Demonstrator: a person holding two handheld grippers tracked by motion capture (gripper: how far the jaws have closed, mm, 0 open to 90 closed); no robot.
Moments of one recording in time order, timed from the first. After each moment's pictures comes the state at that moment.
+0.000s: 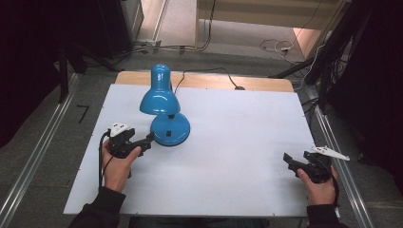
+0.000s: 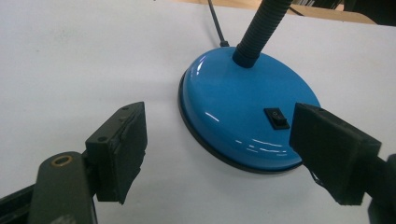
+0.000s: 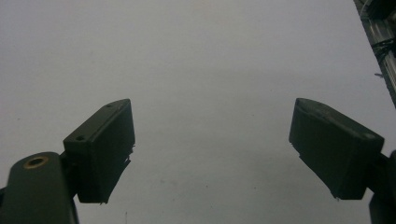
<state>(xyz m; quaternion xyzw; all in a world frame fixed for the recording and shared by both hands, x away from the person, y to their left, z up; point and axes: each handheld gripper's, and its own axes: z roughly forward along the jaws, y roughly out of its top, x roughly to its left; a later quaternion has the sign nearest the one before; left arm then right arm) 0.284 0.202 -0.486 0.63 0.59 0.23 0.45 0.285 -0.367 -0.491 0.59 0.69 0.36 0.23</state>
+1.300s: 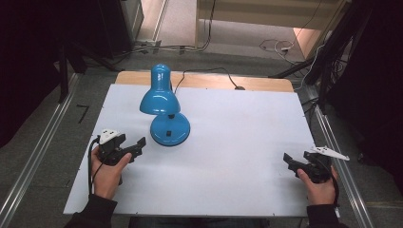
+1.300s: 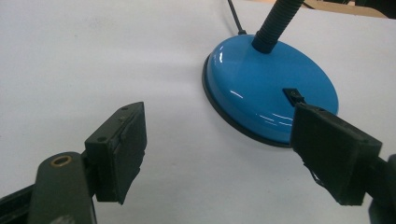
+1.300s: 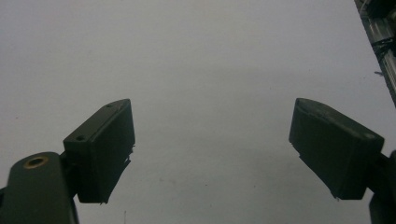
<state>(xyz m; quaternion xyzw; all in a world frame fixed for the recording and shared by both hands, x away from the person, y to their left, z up) 0.263 0.222 -0.489 0.63 0.60 0.24 0.44 0.285 -0.367 -0.492 0.59 0.69 0.36 0.23</state>
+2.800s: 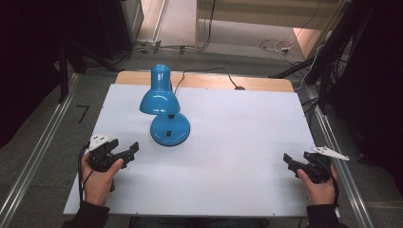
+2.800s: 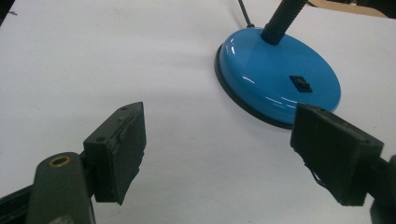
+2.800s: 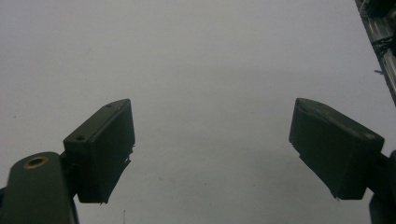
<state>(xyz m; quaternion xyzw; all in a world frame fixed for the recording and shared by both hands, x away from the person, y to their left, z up) 0.244 0.238 -0.490 0.62 0.61 0.23 0.44 0.285 -0.367 -0.492 0.59 0.69 0.35 0.23</state>
